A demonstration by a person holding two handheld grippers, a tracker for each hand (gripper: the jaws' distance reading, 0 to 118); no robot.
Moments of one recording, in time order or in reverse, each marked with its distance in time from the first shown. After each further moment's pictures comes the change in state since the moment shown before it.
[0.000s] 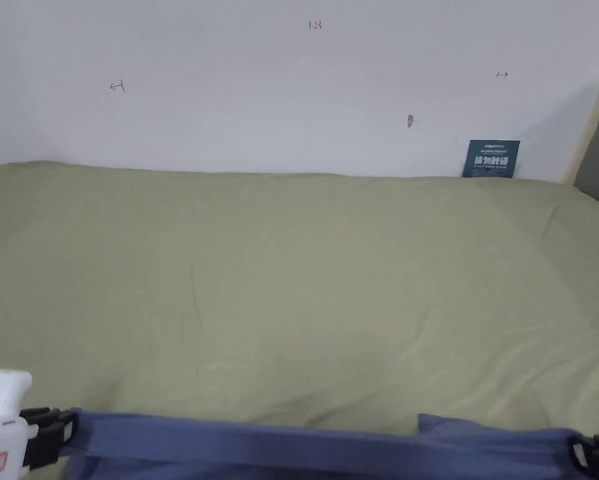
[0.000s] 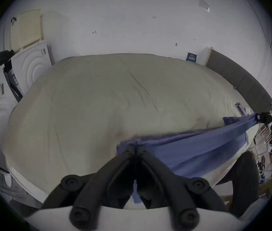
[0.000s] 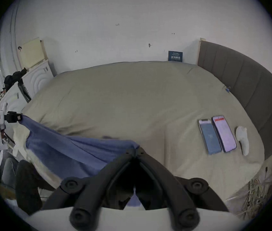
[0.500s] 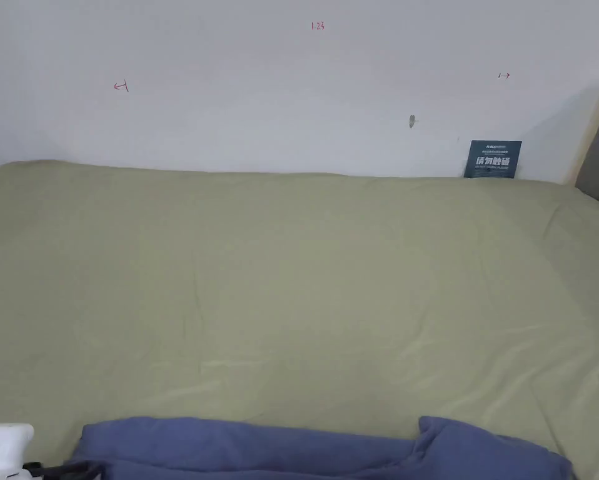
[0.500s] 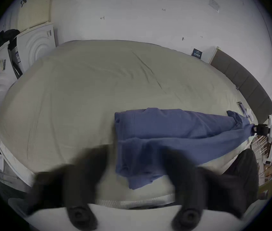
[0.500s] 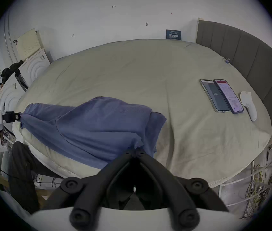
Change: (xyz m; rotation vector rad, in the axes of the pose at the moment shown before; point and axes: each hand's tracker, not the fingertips) left arm -0.001 -0.041 -0.018 -0.060 -0.008 0.094; right arm 0.011 -0.041 -0.027 -0.090 -0.016 -0.068
